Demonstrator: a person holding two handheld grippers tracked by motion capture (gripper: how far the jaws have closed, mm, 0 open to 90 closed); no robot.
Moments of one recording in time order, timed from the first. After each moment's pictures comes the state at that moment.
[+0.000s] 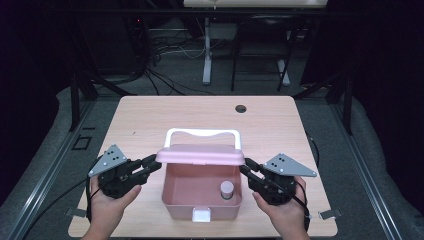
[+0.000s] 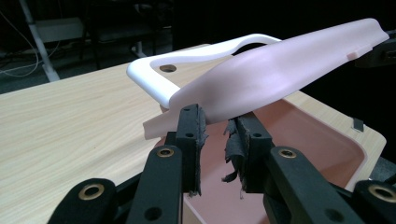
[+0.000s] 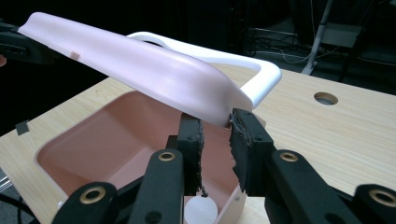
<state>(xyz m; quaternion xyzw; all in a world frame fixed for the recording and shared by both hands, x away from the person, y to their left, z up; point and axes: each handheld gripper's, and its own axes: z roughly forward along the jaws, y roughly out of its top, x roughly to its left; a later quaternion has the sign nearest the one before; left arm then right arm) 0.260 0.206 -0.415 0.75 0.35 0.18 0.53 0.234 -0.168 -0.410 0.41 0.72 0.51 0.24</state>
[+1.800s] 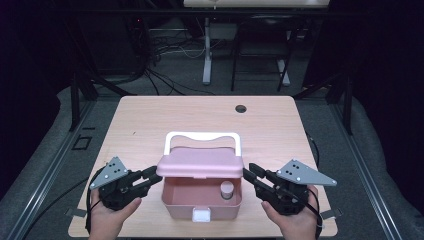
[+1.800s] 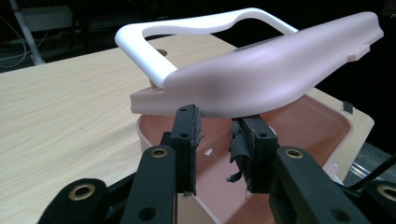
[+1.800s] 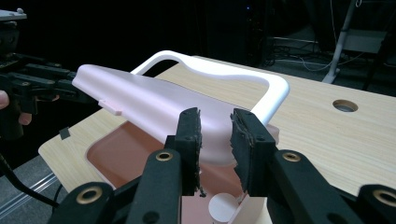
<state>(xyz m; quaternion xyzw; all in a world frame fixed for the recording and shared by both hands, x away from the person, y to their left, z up) 0.243 0.207 -0.436 0.75 0.35 0.16 0.53 0.210 -0.181 -0.393 0.39 0.71 0.54 0.21</state>
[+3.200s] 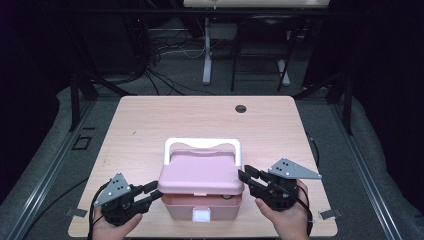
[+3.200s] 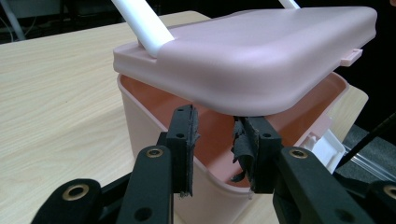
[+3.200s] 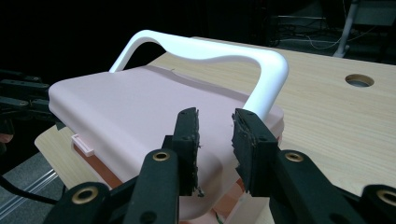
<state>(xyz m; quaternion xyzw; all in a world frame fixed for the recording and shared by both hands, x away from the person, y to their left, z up) 0.224 0.210 -0.469 0.77 0.34 0.15 0.52 0.228 -0.176 -0.418 0.42 0.72 0.53 0.18</state>
